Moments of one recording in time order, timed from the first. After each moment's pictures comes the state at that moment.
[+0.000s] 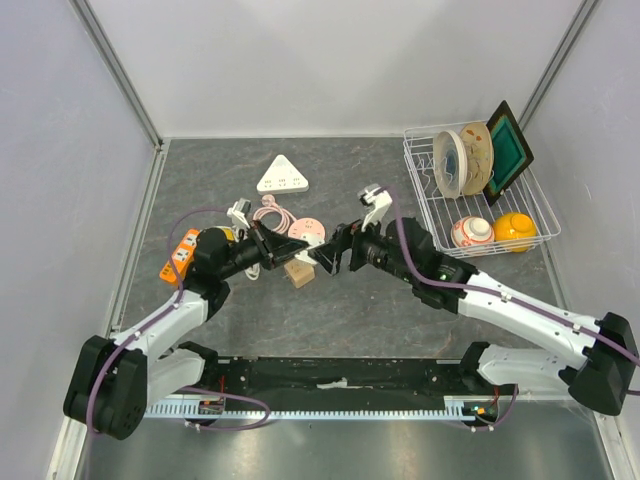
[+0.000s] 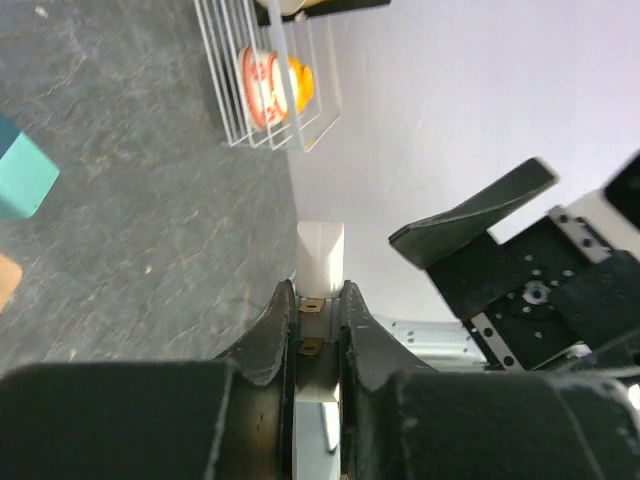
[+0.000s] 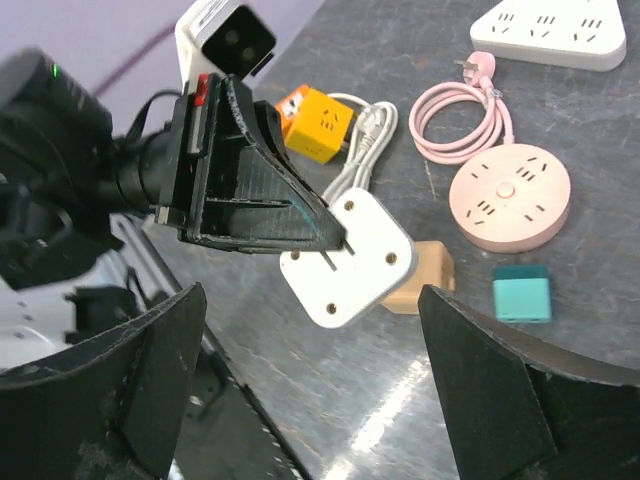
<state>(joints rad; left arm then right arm) -0.34 1.06 0.41 0.51 0.65 -1.22 0.93 1.14 0.90 0.00 0.02 0.45</state>
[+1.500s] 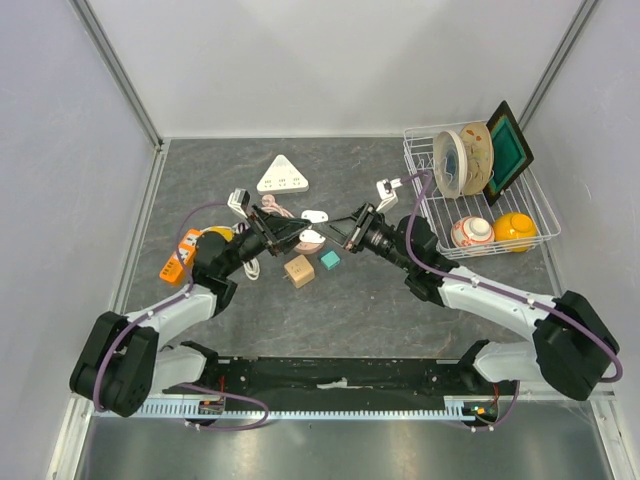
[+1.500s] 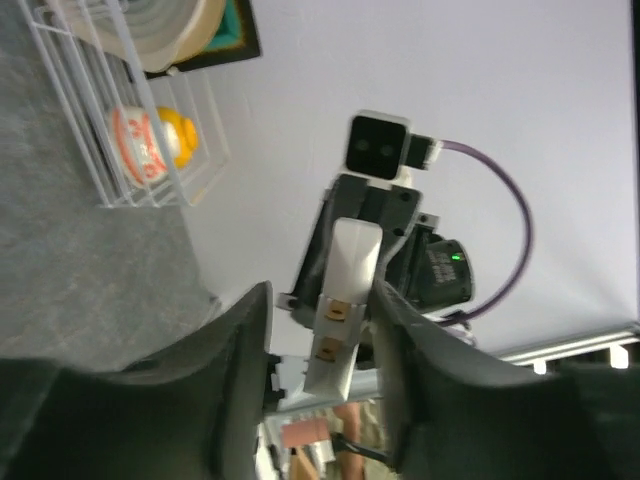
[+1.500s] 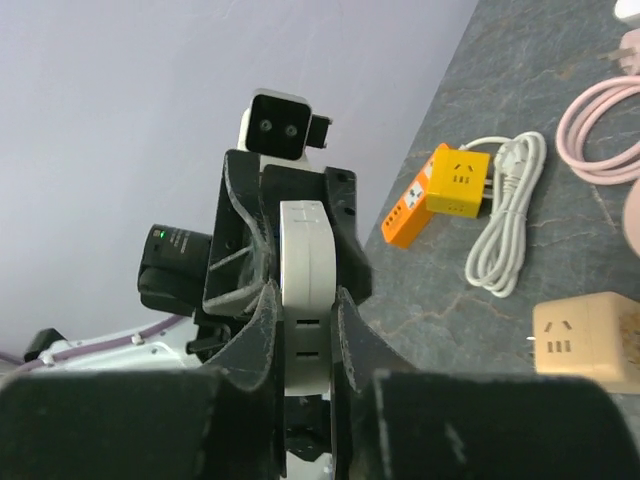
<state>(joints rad) -0.39 1.18 0.40 1.03 0.54 -1.51 0.76 1.29 0.70 0.66 -0.19 1.10</state>
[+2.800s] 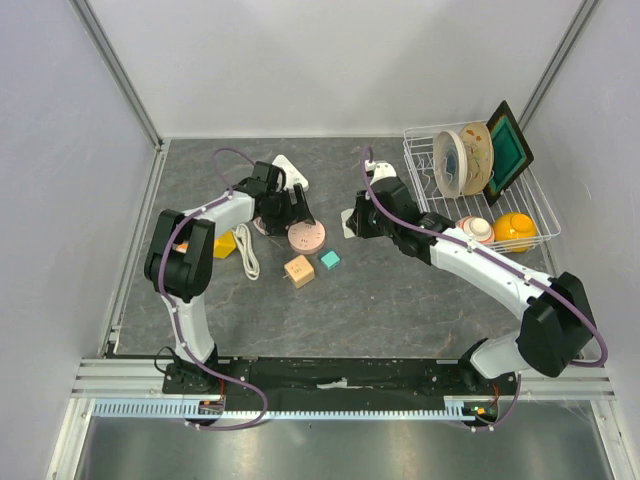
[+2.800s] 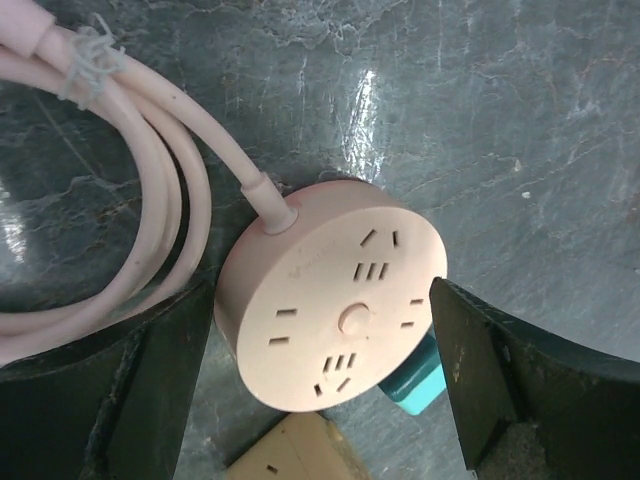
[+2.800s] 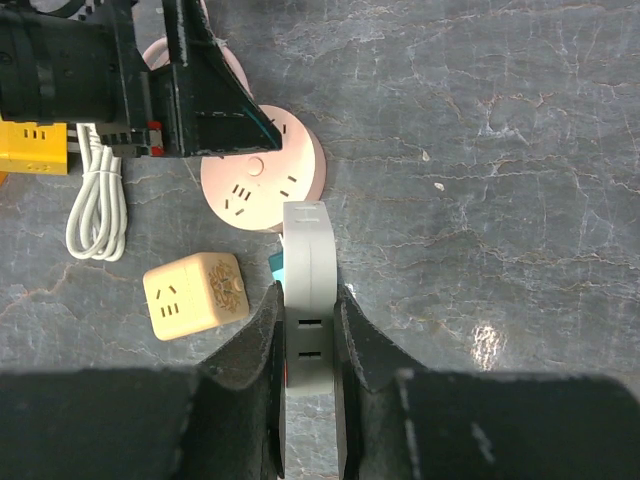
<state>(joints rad) -0.32 1.92 1.28 -0.35 0.27 -0.58 0.67 1.43 1.11 -0.27 0.11 0.45</state>
